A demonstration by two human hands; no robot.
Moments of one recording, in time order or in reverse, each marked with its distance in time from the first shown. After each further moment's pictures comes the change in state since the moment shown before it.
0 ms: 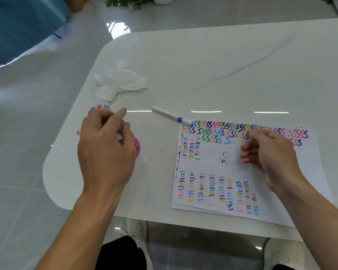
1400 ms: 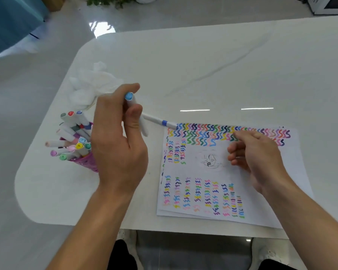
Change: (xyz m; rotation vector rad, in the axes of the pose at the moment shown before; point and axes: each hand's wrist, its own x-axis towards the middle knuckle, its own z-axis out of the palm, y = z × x) left_hand 0.003 0.061 0.024 -0.535 0.110 0.196; right_hand 0.001 -0.004 -0.013 0.031 -0.014 0.048
